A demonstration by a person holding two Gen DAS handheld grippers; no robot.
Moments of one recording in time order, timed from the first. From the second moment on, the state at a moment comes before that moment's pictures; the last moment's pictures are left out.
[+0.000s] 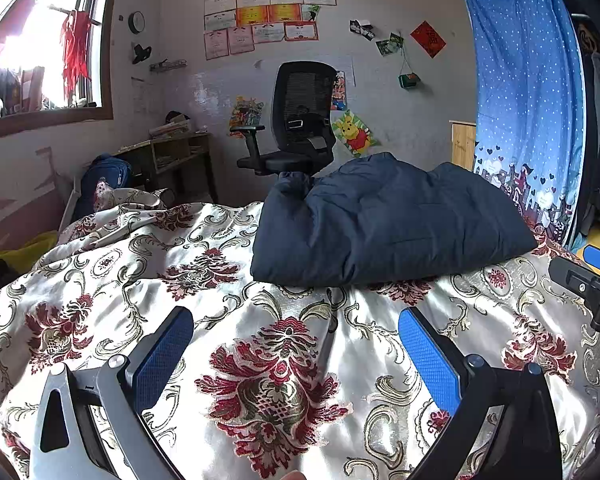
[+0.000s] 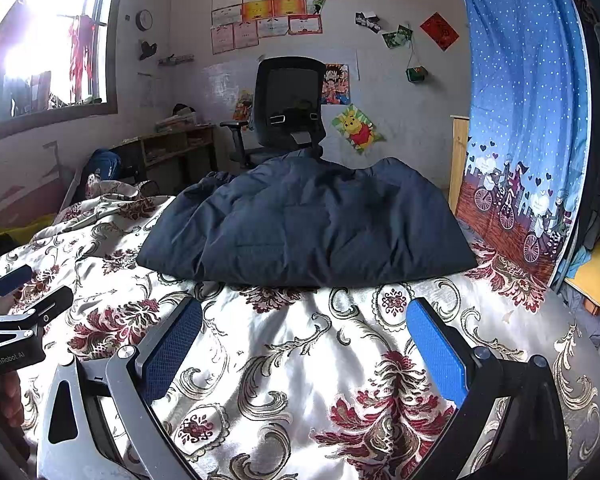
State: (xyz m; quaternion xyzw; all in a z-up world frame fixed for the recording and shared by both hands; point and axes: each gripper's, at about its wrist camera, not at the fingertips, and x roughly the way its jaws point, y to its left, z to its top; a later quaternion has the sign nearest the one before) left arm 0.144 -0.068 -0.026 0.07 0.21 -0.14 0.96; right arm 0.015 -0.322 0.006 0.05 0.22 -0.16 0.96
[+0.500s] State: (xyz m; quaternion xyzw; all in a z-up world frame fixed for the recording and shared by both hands) left arm 0.143 -0.065 -0.026 0.08 0.21 -0.13 0.97; right arm 0.015 -0.321 0.005 0.05 0.22 -0.16 0.96
